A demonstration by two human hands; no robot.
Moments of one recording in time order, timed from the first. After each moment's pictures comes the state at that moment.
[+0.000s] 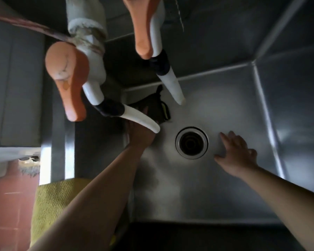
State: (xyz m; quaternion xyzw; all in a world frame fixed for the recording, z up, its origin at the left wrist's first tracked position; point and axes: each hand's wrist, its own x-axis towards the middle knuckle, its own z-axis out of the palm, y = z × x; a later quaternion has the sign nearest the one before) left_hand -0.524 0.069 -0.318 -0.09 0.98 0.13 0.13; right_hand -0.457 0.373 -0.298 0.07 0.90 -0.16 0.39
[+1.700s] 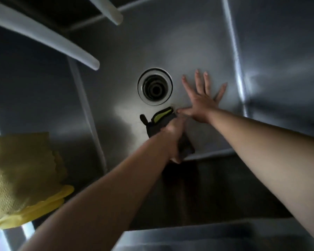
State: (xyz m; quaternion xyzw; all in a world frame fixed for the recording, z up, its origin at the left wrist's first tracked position) left_hand -0.384 0.268 -0.267 -0.48 0.51 0.43 0.57; right_hand -0.423 0.390 -0.357 -0.02 0.92 -0.19 0.35
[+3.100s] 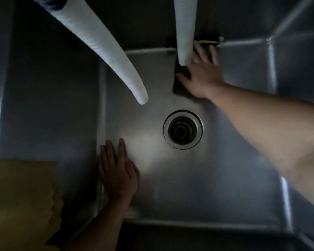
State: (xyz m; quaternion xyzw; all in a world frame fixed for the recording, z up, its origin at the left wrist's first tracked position) left_hand -0.335 0.083 -0.386 -0.21 0.98 0.05 0.03; right_hand -0.638 0.307 -0.369 -0.21 0.97 -0.06 0.07
